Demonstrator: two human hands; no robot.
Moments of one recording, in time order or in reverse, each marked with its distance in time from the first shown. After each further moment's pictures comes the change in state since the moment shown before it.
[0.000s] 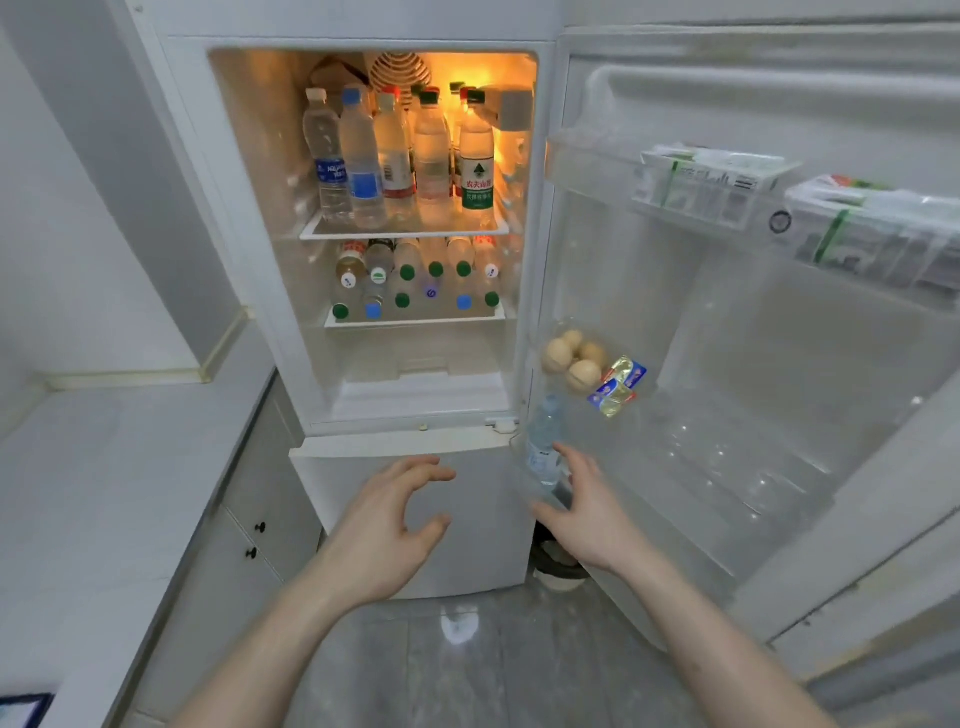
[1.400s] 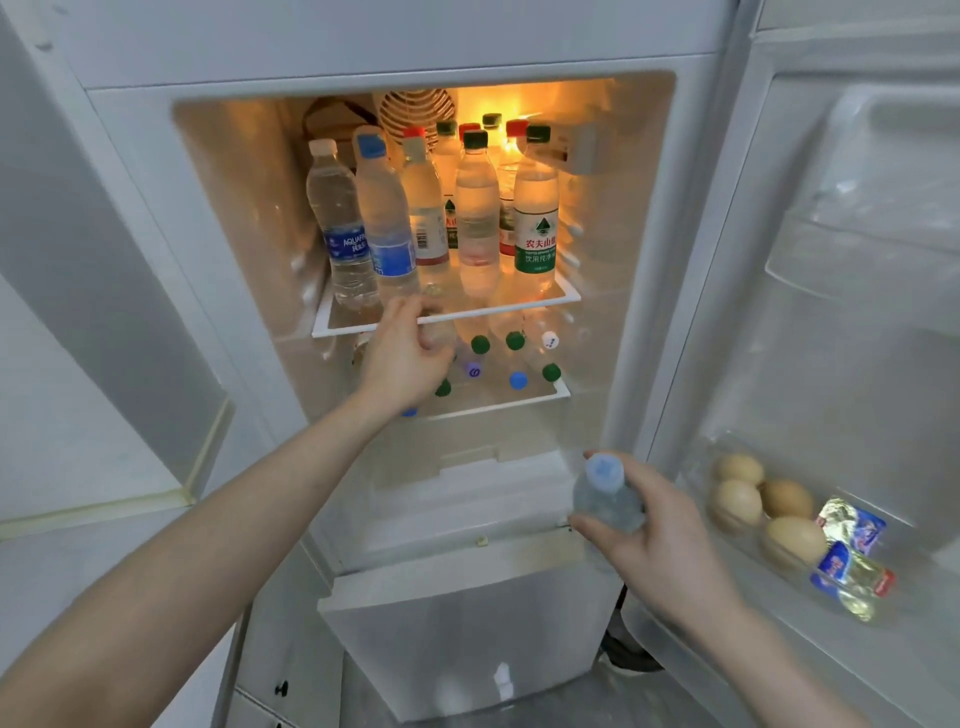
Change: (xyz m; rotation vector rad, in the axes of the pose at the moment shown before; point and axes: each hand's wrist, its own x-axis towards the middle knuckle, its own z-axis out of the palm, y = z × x) left_hand 0.389 -0.120 -0.147 -0.005 0.322 0.129; right_hand 0.171 -0.116 0.030 0.073 0.379 -0.204
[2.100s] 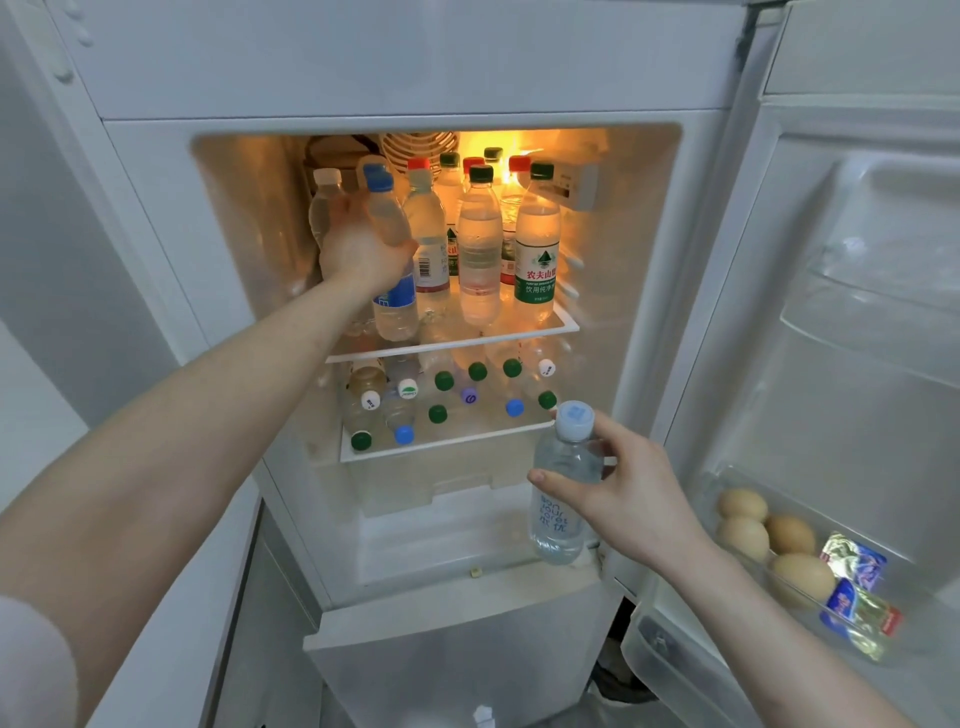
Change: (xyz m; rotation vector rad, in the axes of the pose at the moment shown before) left_hand 0.144 0.000 -0.063 0.191 0.213 -0.161; right_hand 0.065 -0.063 -0.001 0.080 -0.002 -0.028
